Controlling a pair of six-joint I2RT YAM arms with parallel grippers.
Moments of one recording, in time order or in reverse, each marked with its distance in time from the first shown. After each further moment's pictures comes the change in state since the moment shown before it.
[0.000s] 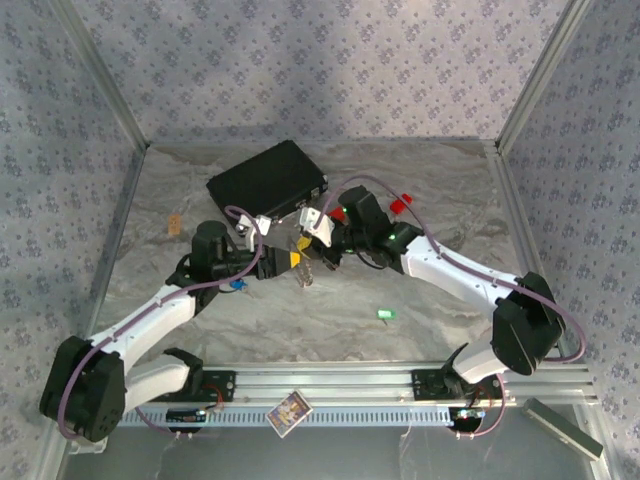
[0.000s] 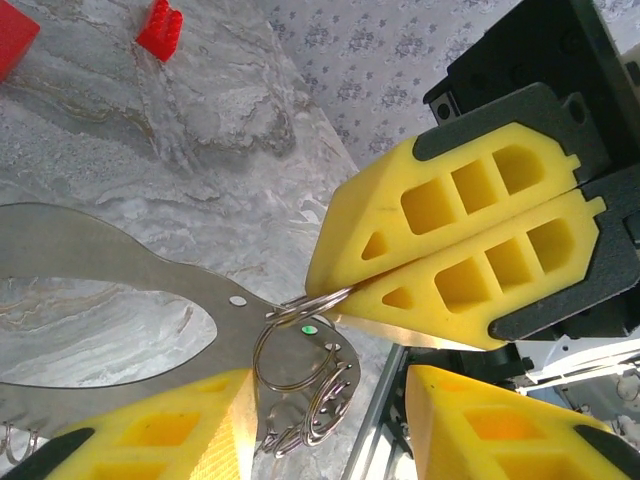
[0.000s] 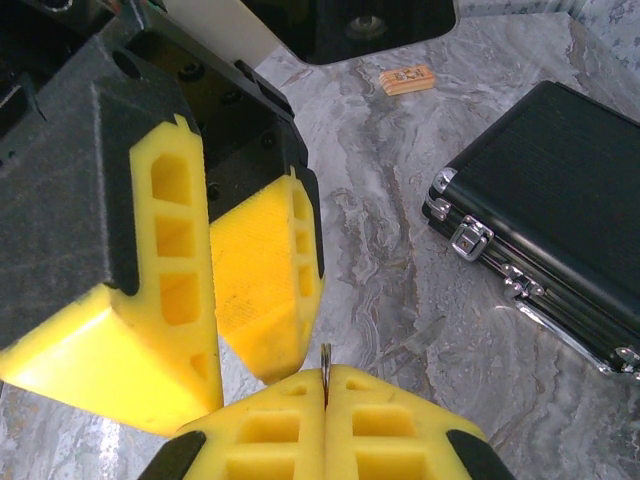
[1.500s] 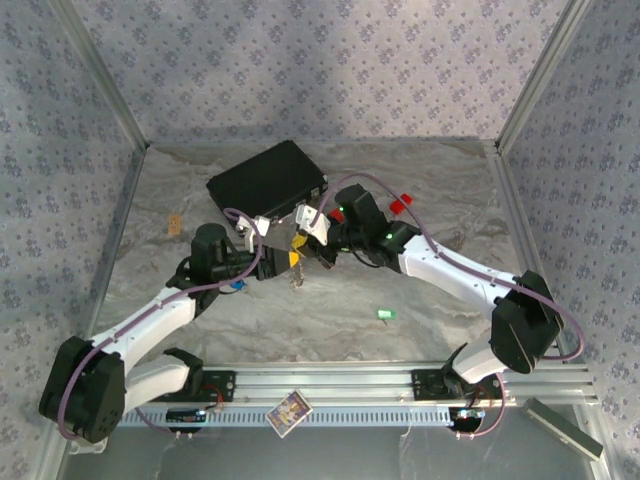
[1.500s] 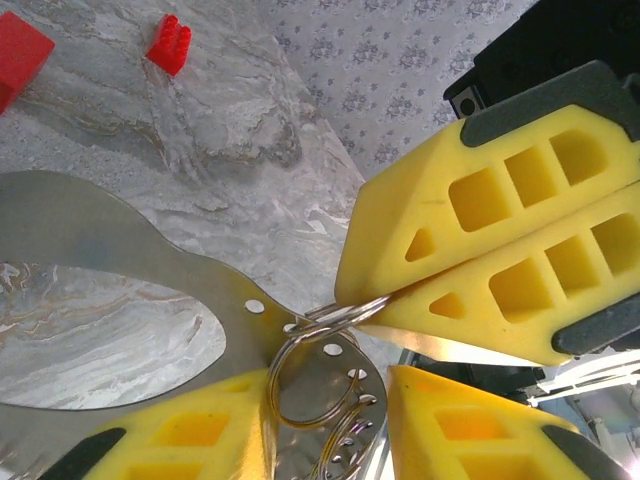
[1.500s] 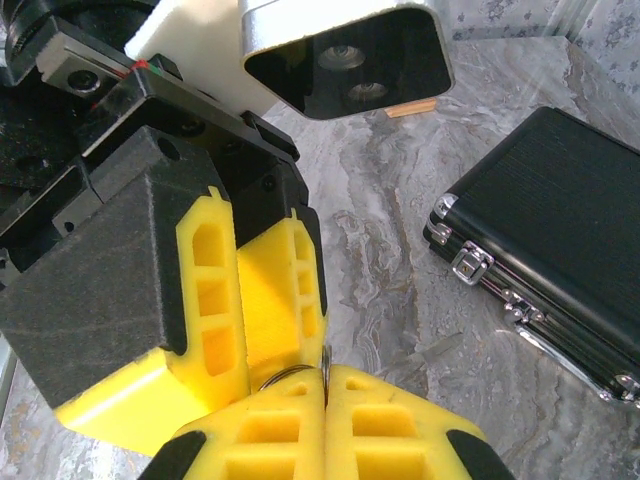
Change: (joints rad) left arm 0.000 -0.007 -0.027 0.048 -0.026 -0.003; right arm 0.017 0.010 0.024 0.018 0.002 0.016
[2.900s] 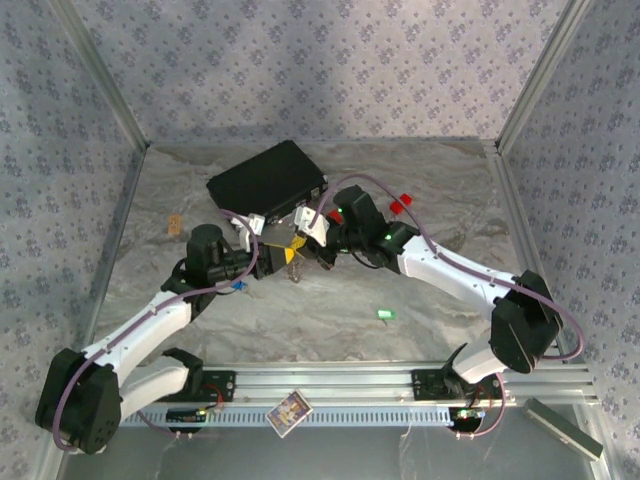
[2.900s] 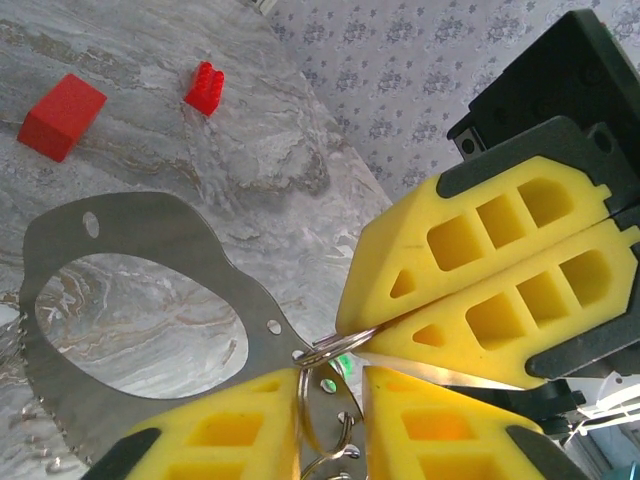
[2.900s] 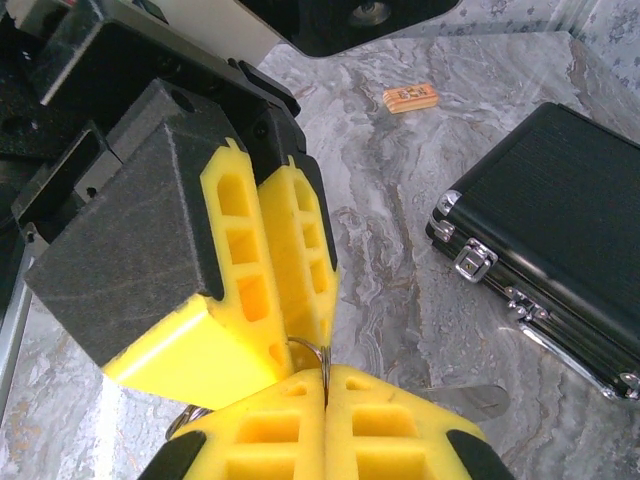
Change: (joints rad) left arm 0.000 -0.060 0.006 -0.050 -0.087 0.054; right arm 0.008 0.002 0.000 -0.005 0.014 0.000
